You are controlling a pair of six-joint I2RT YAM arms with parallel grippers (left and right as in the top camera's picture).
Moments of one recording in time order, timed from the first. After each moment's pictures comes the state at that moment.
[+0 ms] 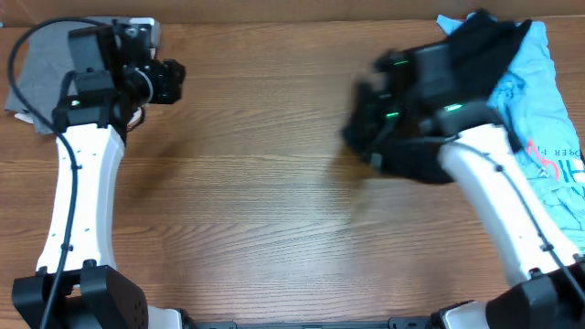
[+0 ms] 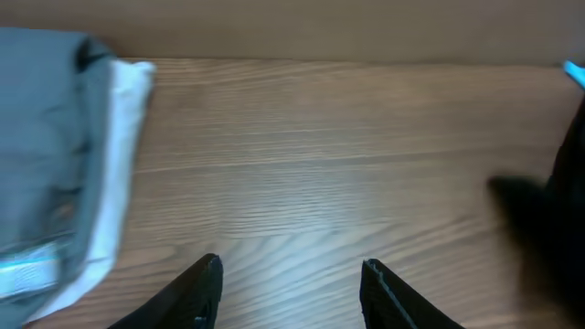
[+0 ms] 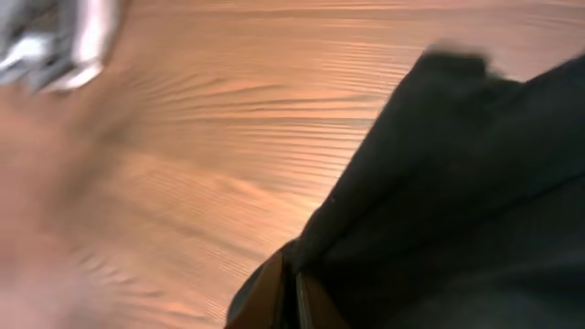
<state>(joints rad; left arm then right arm) 0.14 1.62 1.47 -0.59 0.32 0.03 0.37 1.60 1.45 -0.79 -0.27 0.27</state>
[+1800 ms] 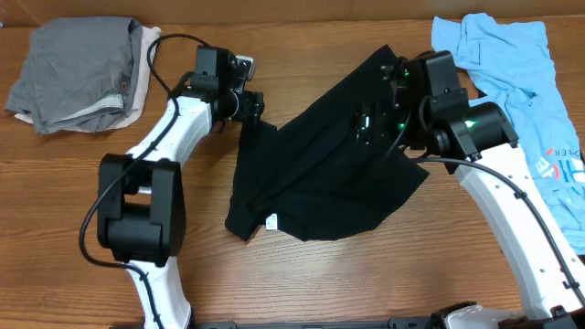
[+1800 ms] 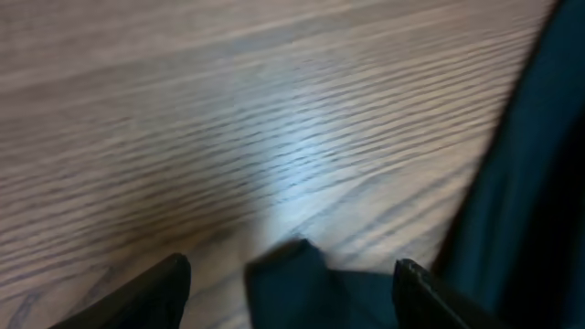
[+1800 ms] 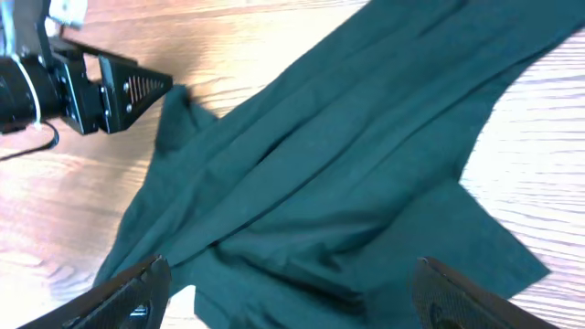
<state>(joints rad) -0.16 2.08 1.48 -0.42 0.22 0.04 0.30 1.49 1.46 -0.95 -0.16 0.30</state>
